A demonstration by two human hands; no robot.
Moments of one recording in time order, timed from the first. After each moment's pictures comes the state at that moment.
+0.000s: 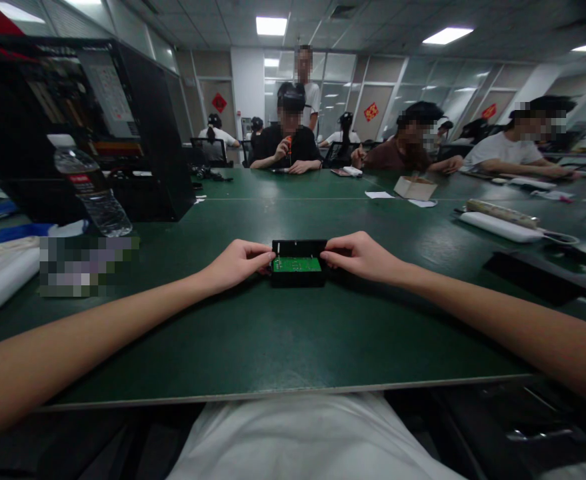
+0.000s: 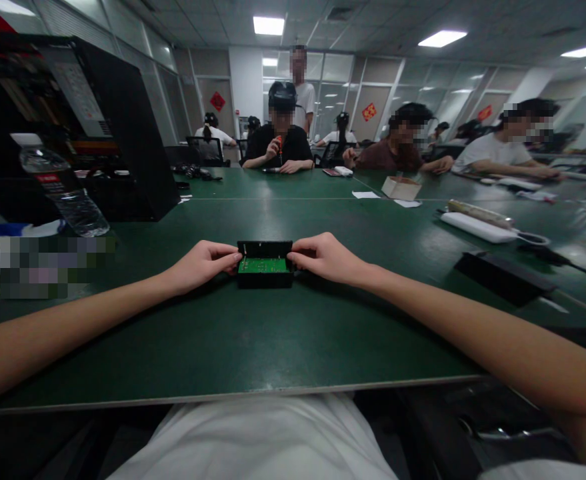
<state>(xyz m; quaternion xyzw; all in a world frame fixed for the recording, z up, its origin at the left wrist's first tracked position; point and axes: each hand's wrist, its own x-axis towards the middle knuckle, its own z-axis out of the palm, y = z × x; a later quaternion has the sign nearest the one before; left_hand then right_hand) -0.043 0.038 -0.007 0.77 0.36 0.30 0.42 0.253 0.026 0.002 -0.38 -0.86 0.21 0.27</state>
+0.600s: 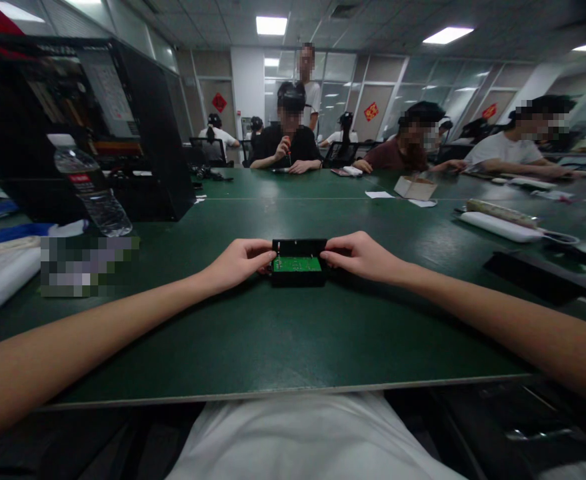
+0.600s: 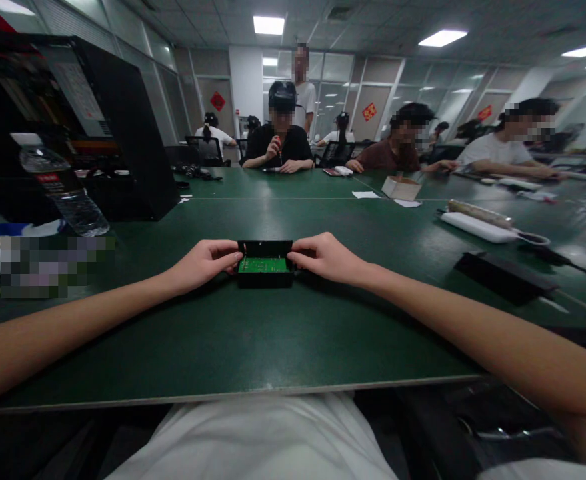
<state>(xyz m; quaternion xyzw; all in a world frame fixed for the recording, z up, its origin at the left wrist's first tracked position) -0.040 0.036 -0.006 0.77 0.35 0.33 0.43 0.252 0.026 0.004 -0.39 -0.86 0.20 0.26</state>
